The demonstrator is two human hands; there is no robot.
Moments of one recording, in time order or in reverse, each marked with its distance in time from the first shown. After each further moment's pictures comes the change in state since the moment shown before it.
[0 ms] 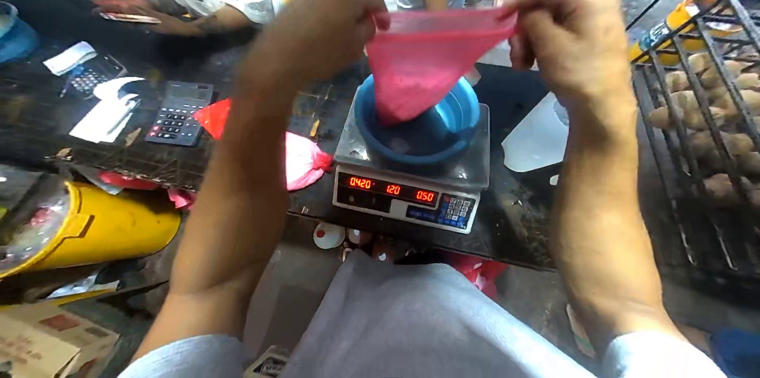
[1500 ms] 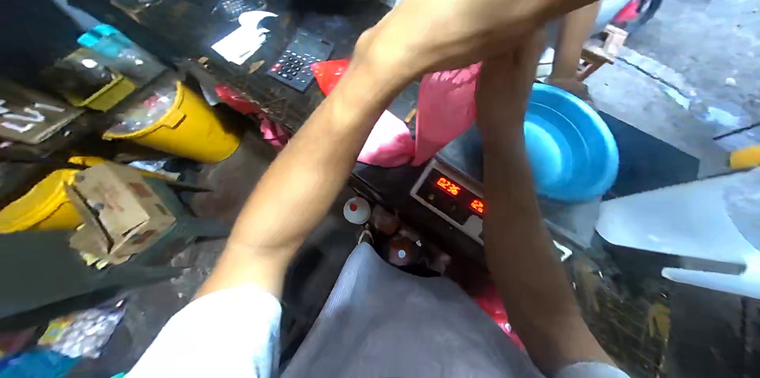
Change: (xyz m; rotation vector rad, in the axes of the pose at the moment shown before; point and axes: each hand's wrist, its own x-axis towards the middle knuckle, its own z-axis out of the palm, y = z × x) left_hand -0.094 -0.060 -0.051 -0.286 0.513 0.158; right_hand 0.059 -0.135 0.263 0.506 0.277 -0.194
